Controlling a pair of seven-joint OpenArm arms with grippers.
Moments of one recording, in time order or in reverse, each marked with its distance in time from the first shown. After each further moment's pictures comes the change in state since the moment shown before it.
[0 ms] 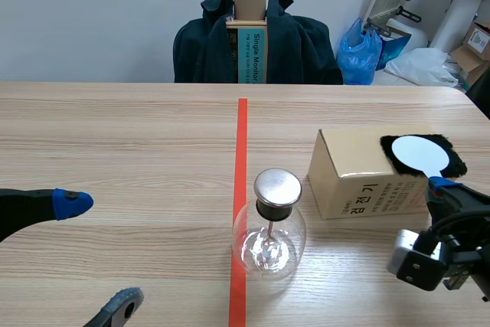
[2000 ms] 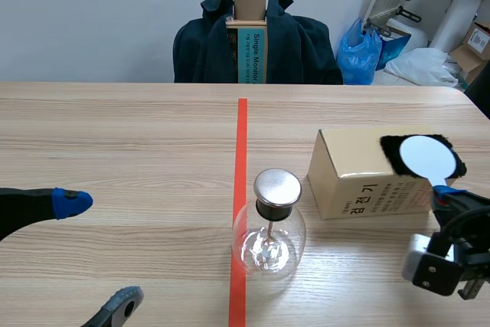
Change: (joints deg) left arm -0.1 0.0 0.0 0.0 0.0 0.2 0.0; right arm 0.0 2.8 0.7 0.0 0.4 7.7 5.9
